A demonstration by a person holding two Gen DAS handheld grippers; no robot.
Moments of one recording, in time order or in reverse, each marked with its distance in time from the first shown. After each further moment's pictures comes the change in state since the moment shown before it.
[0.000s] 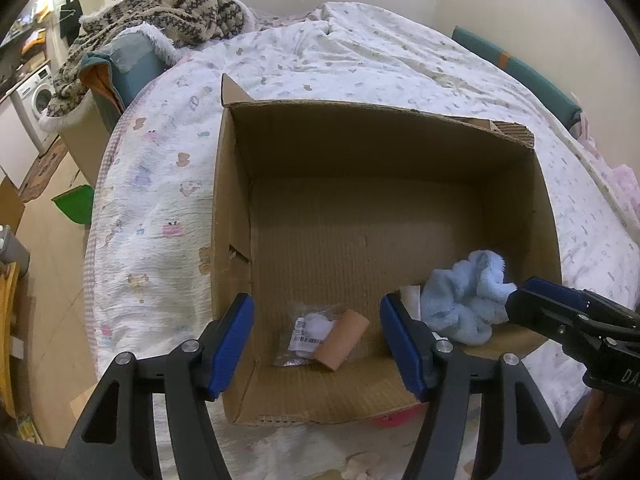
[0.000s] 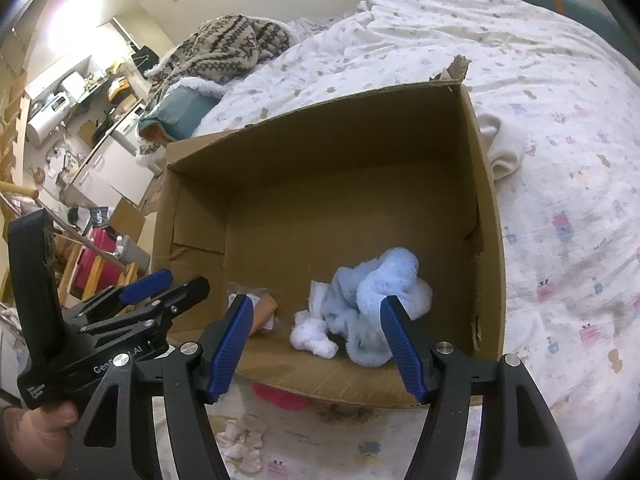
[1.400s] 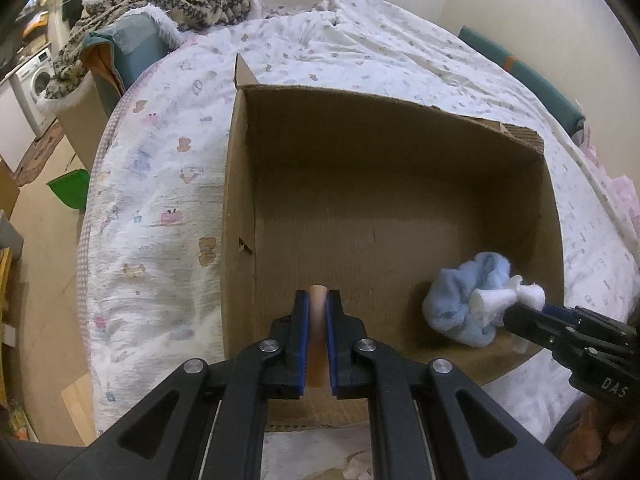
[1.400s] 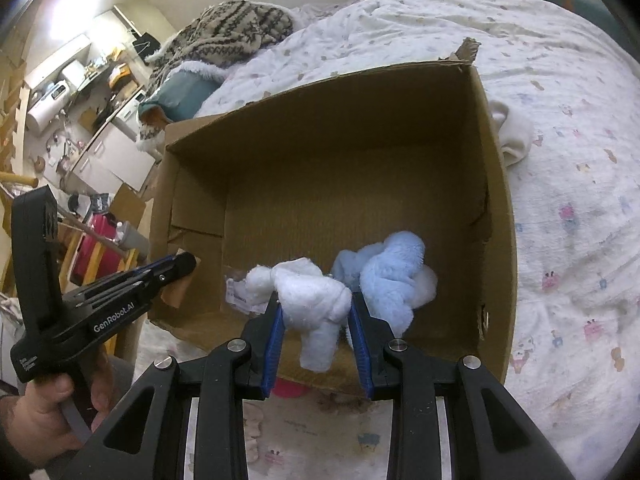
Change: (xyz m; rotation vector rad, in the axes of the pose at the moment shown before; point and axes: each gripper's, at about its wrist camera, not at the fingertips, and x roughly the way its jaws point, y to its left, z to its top) left arm 0.011 0.013 0.003 -0.041 0.044 -0.024; right arm 0.010 0.003 -0.004 -0.013 0.061 0.006
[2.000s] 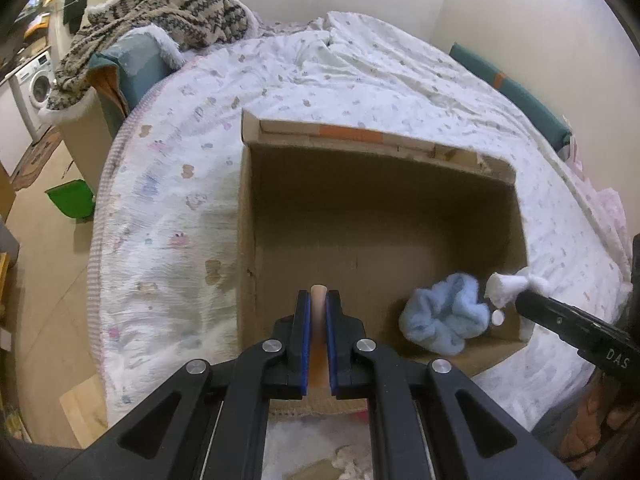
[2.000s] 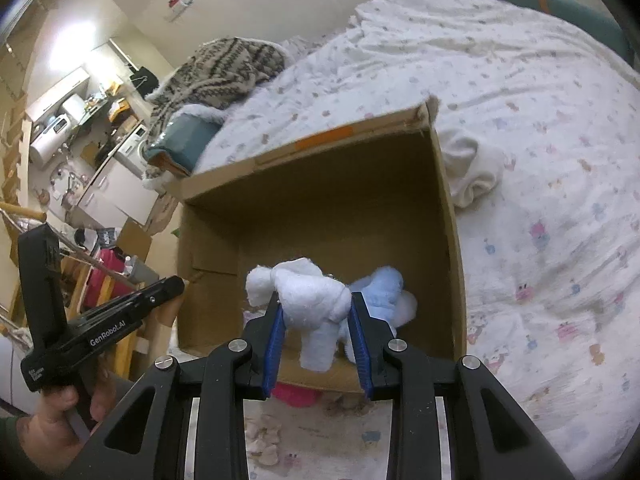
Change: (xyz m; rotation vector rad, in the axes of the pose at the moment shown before) left arm -0.034 -0.002 0.011 -0.004 -0.045 -0.033; right arm -0.037 -0.011 0.006 0.081 -0.087 0.018
